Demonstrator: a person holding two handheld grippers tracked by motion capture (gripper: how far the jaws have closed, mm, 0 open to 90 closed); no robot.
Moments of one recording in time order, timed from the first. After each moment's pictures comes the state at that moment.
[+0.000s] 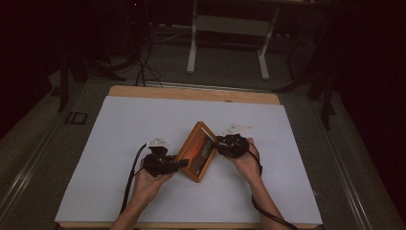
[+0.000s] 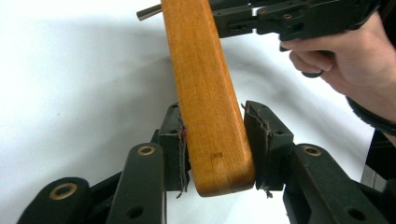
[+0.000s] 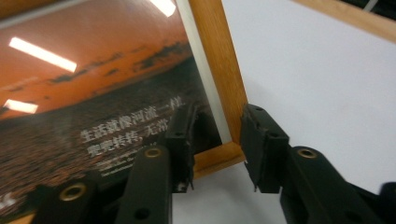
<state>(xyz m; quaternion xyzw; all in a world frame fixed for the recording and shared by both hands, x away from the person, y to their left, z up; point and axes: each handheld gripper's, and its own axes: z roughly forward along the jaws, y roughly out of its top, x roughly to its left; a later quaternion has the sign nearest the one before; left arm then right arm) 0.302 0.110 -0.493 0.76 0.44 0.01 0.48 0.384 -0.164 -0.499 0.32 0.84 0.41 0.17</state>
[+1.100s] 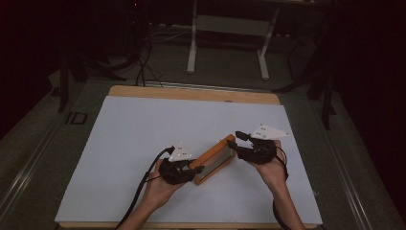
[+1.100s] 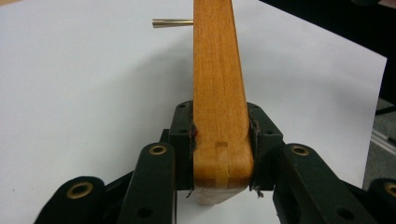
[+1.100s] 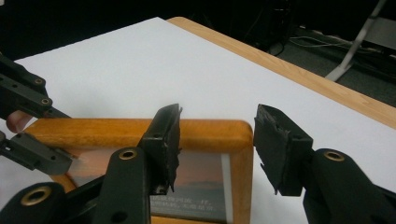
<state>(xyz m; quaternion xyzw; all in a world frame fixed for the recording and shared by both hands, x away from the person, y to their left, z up) 0.278 0.060 -0.473 0.83 0.31 0.10 0.46 0.326 -0.214 -0.425 0.30 0.80 0.49 0.20</state>
